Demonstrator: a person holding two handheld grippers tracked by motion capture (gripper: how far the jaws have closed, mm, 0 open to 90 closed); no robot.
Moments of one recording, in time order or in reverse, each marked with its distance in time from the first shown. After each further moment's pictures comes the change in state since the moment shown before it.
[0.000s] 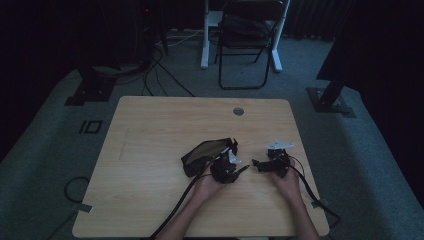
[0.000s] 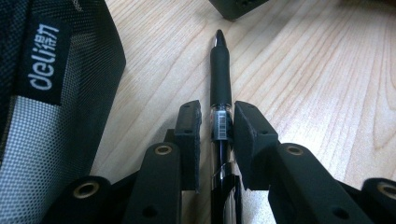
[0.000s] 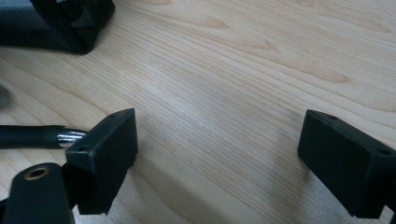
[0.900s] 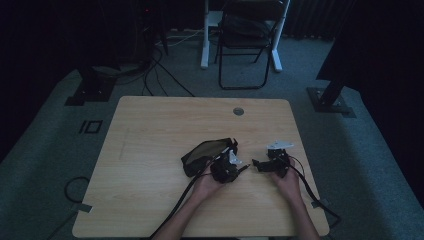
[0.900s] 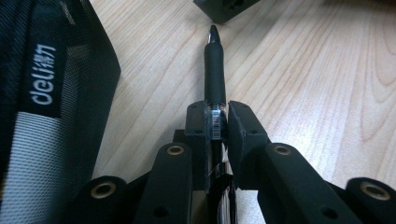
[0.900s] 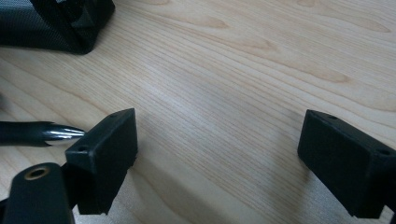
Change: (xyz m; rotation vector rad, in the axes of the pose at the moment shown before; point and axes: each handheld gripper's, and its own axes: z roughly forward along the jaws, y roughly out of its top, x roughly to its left) left arm -0.001 0.003 -0.006 -0.007 -0.012 0.050; right arm 0.000 0.000 0.000 0.000 0.000 -0.001
